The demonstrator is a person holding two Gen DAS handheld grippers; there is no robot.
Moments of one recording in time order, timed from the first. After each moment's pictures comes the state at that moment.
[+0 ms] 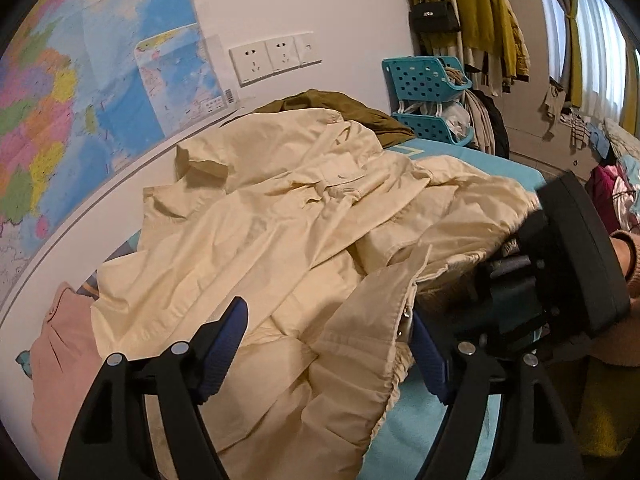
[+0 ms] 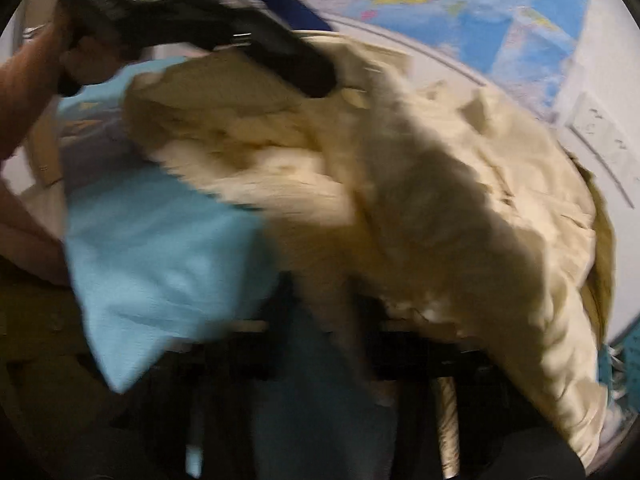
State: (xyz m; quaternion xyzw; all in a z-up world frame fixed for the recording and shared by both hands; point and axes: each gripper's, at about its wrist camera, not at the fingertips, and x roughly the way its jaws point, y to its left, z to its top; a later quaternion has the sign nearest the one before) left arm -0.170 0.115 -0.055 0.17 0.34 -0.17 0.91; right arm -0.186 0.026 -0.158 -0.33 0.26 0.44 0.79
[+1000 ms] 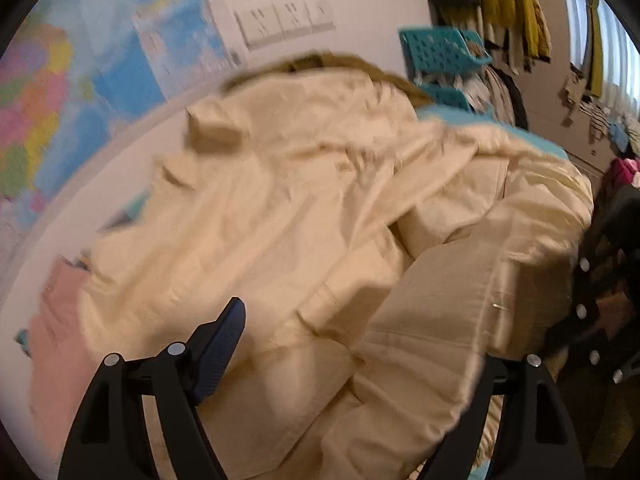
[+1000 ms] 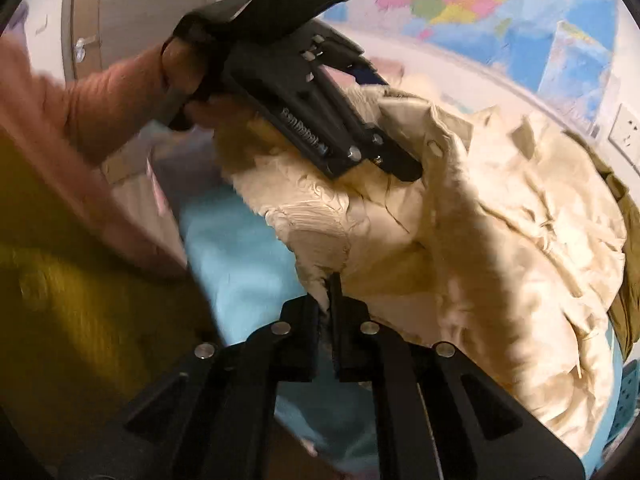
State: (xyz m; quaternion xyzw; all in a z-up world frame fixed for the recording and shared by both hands) left arm -0.146 0.112 -0.092 0.18 0.40 -0.14 0.89; right arm -0.206 0.006 -0.140 -0.29 0.31 0.53 0.74
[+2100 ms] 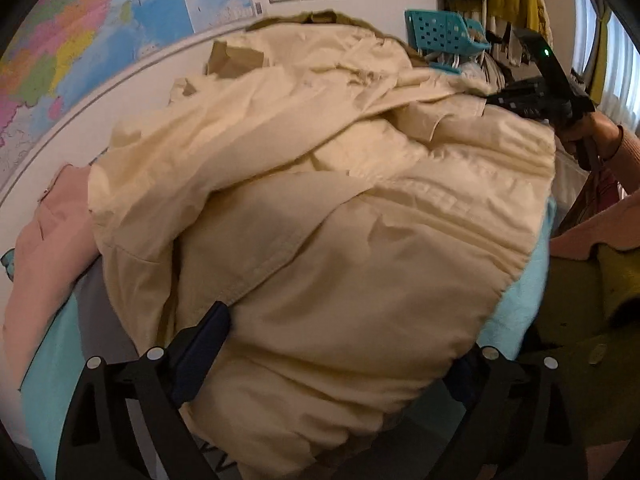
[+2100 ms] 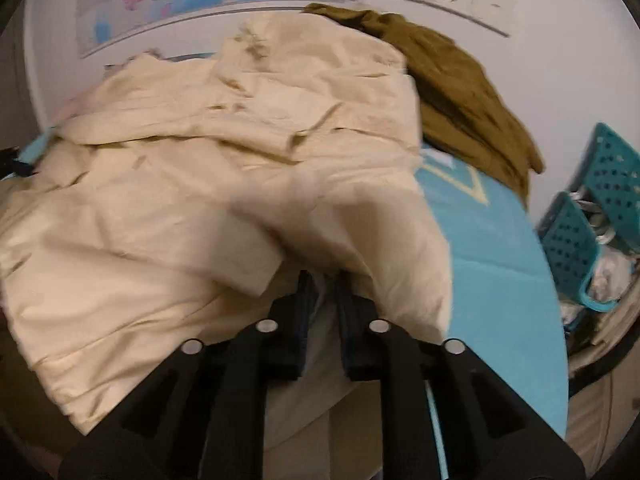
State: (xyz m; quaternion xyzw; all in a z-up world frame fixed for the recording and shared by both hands) left arm -0.222 0.180 -0.119 0.12 0.42 -0.15 0.89; right arm -0.064 -0.115 -0.151 -0.18 0.37 0.28 0.87
